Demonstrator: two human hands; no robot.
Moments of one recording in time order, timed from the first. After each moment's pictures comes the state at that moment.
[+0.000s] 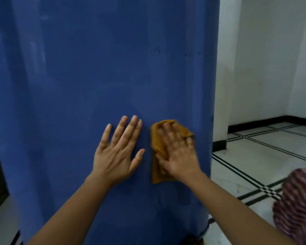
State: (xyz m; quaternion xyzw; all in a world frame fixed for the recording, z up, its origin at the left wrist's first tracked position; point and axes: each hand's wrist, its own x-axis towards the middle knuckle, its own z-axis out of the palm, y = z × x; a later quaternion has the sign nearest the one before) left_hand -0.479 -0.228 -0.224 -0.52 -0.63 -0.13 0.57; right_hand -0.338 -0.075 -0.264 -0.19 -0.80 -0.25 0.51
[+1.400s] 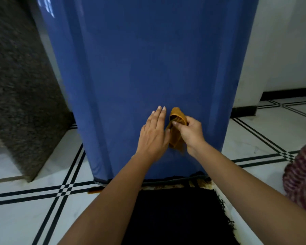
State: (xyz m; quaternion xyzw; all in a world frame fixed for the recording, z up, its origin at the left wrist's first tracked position) left_hand -0.397 -0.281 -0.289 -0.54 -0.75 -0.34 0.18; right_hand -0.315 -0.197 -0.265 -0.31 -0.63 0.58 0.42
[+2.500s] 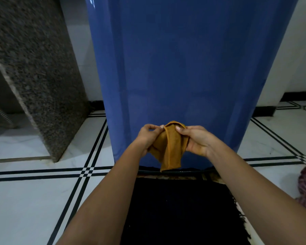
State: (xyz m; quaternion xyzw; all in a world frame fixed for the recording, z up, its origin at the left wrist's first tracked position) left_hand -0.436 -0.346 -0.282 -0.19 -0.73 -0.58 -0.30; right_hand -0.319 -0.240 -0.263 -0.27 -0.57 0.76 0.14
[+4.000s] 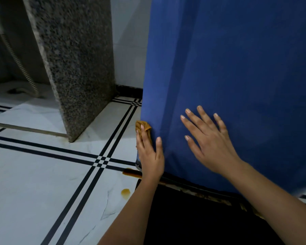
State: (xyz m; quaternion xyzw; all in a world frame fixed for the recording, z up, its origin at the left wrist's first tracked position) left_hand -0.519 -0.367 -0.427 -0.17 -0.74 -0.65 0.12; right_hand -0.423 -0.259 -0.331 -0.02 -0.95 -0.13 0.29
